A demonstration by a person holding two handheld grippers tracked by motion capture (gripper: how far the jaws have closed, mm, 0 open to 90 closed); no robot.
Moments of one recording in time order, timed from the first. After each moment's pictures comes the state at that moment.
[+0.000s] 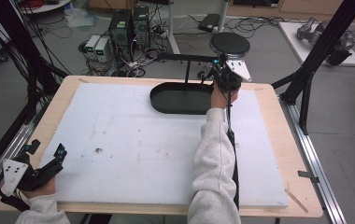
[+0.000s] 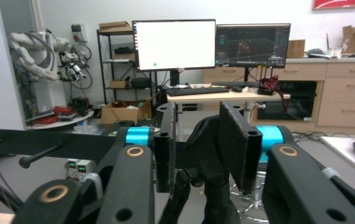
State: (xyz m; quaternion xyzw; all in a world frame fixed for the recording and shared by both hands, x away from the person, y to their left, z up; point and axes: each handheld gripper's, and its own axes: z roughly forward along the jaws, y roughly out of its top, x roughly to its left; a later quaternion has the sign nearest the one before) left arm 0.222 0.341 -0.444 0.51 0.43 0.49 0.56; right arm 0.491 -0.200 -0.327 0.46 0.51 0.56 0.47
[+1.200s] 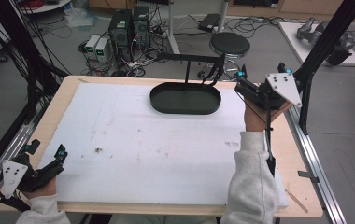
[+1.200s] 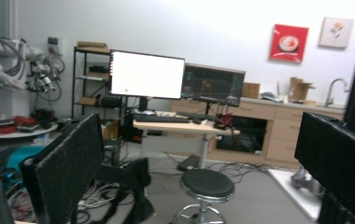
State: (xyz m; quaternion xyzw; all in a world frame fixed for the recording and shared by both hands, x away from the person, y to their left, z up) left arm 0.219 0.338 -0.440 0.51 0.42 0.50 0.57; right arm 0.347 -0.254 -0.254 0.43 0.48 0.52 0.57
